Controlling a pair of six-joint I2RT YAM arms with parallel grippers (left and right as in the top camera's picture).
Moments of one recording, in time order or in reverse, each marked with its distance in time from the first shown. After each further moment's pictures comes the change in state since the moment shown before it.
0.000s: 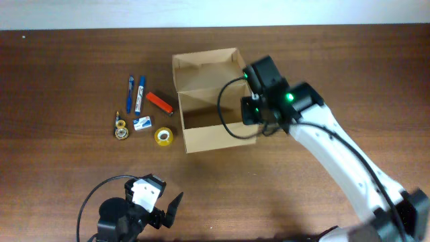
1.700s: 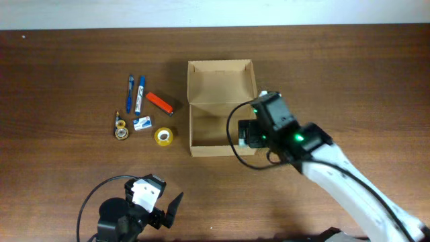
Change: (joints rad) left arm 0.000 0.001 0.000 0.000 0.000 0.000; right arm 0.039 -0.228 -0.344 0.223 0.036 0.056
